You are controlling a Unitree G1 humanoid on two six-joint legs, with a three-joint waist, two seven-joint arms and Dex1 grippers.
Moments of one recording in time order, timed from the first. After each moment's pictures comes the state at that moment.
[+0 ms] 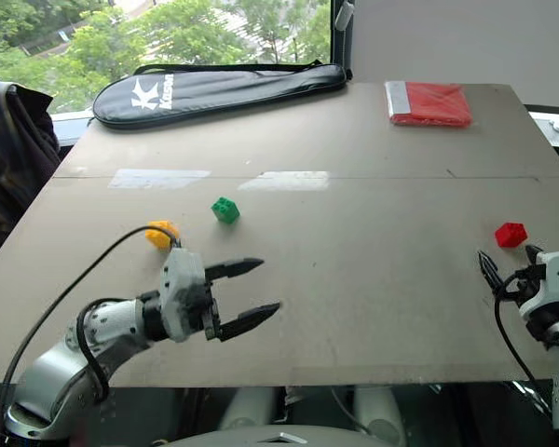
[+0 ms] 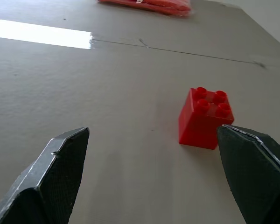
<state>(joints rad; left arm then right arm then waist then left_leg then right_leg) 0.09 0.71 0.02 -0.67 -0.66 0.47 -0.80 0.14 -0.52 -0.47 -0.03 0.39 0.15 0.44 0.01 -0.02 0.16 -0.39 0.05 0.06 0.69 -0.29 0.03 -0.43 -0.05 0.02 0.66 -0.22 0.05</state>
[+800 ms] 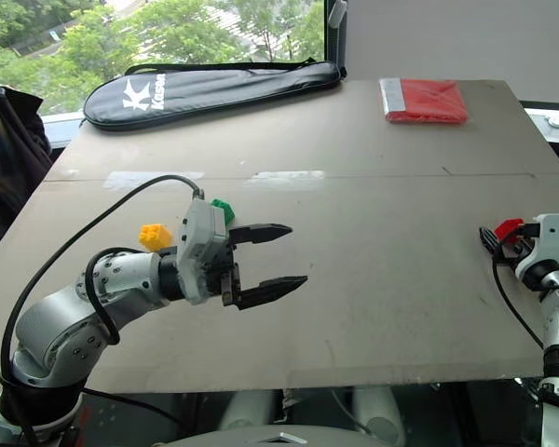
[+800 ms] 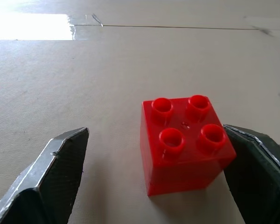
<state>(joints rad) -0.21 0.70 -0.02 -0.71 -0.79 0.71 -0.71 -0.28 -0.64 -0.41 0.55 0.33 0.12 0.58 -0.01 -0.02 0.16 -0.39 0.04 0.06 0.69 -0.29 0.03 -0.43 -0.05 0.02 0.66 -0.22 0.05</state>
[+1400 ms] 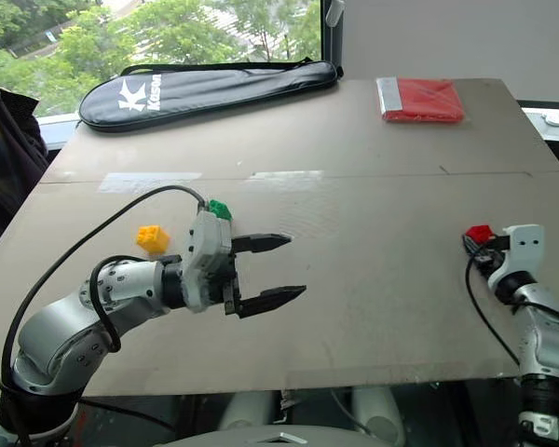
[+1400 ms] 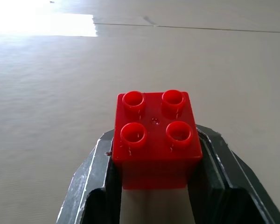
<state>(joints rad) -0.13 0.73 -0.05 -0.69 -0.70 0.66 -0.75 -0.01 -0.40 -0.31 -0.03 0.34 0.27 0.42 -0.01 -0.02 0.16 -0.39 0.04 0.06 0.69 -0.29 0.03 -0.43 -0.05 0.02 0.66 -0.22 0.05</state>
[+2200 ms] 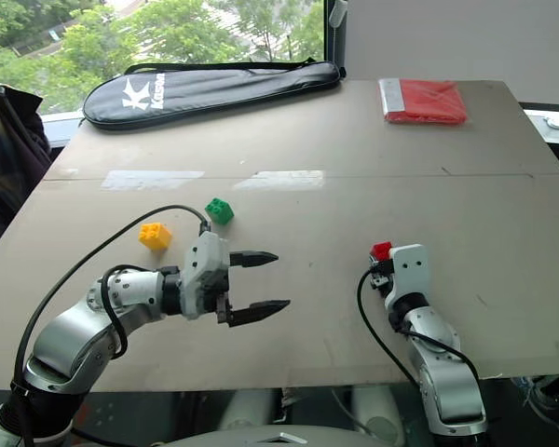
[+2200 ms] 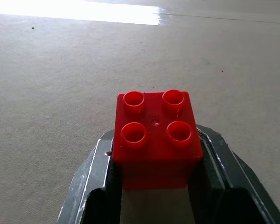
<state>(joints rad) -0.09 0.75 -0.09 -0.52 -0.53 0.51 -0.92 0.14 -0.13 0.10 -0.44 0.08 0.42 0.11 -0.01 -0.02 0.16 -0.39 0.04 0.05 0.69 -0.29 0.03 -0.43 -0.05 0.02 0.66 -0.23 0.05</state>
